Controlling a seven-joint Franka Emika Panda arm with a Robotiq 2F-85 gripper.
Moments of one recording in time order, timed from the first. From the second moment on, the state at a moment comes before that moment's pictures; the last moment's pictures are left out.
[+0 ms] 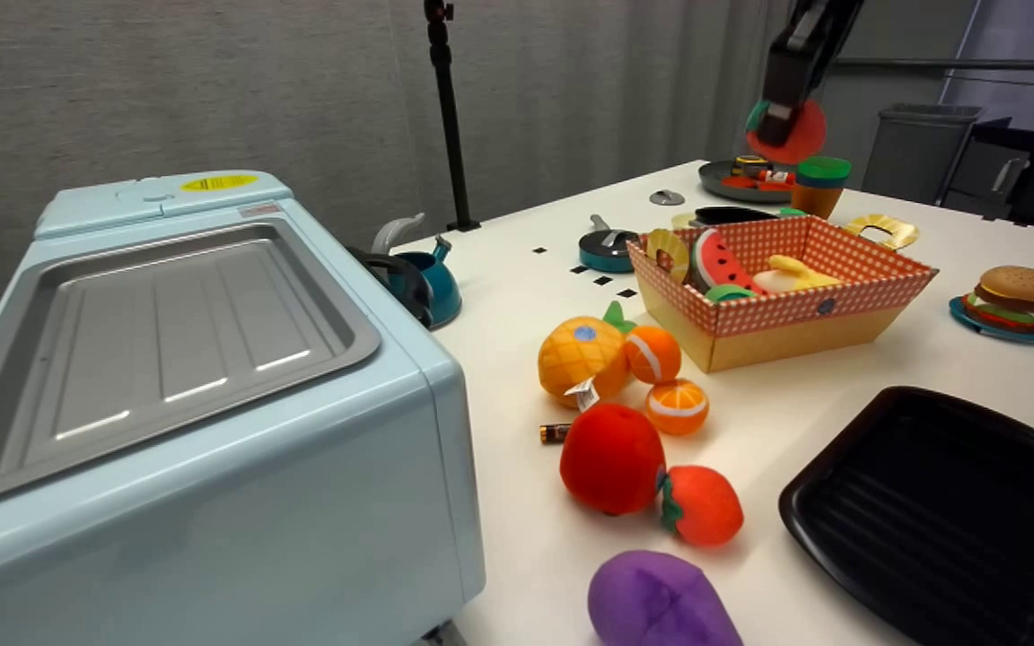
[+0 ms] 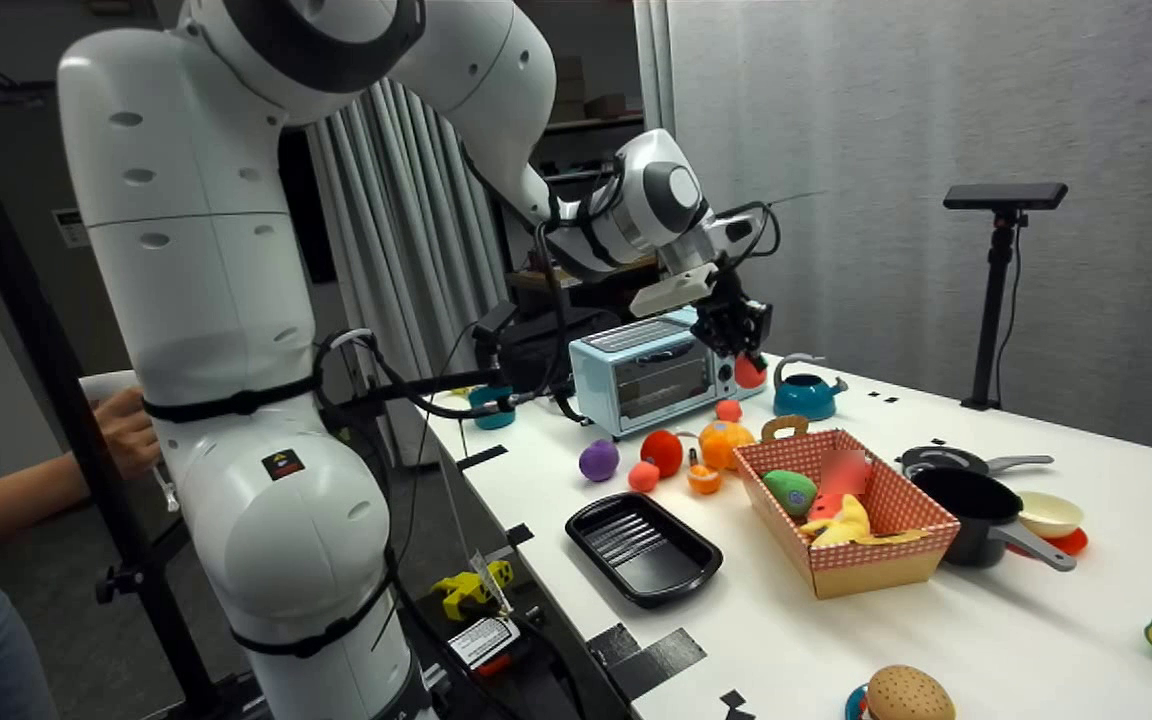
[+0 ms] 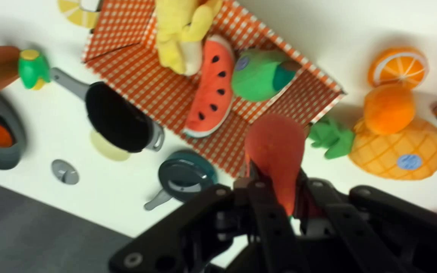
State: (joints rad) arm 0.22 0.06 0.02 -2.14 -0.48 2.41 0.37
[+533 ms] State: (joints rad) arm 0.16 0.08 0.01 -2.06 -0.57 2.41 0.46
